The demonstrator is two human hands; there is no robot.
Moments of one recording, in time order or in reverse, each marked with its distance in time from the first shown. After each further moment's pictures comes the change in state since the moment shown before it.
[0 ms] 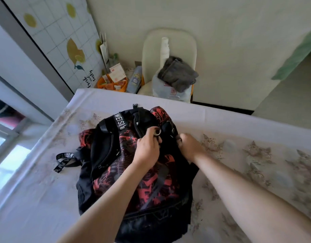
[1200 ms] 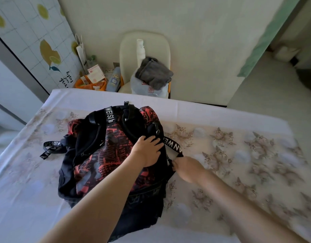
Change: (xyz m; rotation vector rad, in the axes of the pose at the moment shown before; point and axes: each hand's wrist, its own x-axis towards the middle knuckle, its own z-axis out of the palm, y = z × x) left_hand -0.022 0.030 0.069 1.125 -0.677 0.368; right_hand -0.150 0.050 -0.018 -0.241 -0.311 0.050
